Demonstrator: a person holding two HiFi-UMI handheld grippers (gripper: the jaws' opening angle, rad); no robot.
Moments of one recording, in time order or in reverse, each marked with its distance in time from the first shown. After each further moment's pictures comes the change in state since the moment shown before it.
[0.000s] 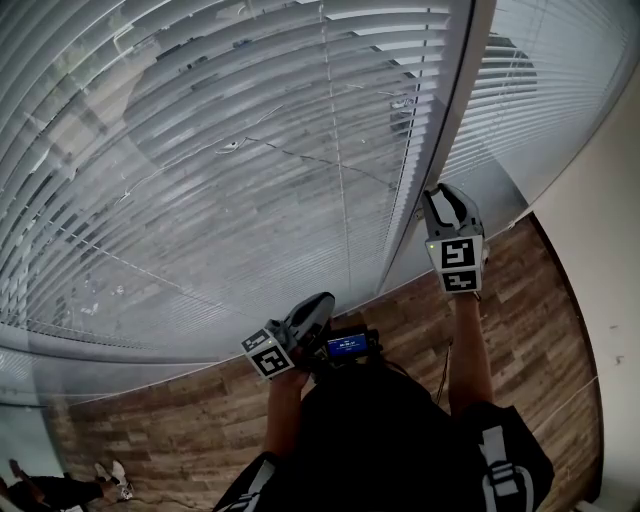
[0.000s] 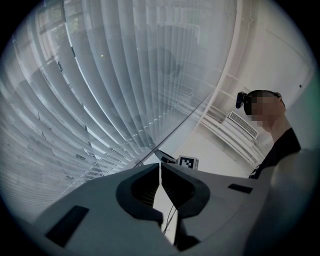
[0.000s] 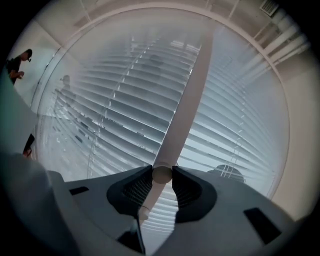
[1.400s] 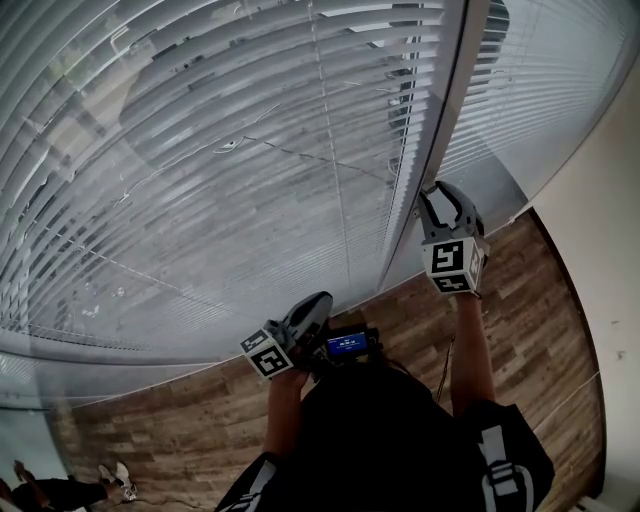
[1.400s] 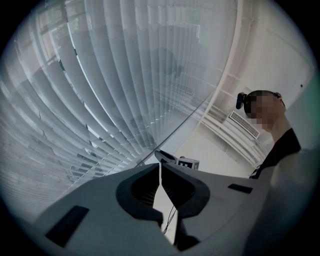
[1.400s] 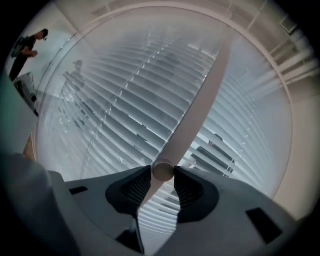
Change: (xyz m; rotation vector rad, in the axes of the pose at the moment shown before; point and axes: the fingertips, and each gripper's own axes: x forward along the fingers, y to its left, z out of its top) left arm -0.001 0.003 0.000 -0.004 0.002 0.011; right arm 0.001 0.003 -0.001 -0.189 0.008 -0.030
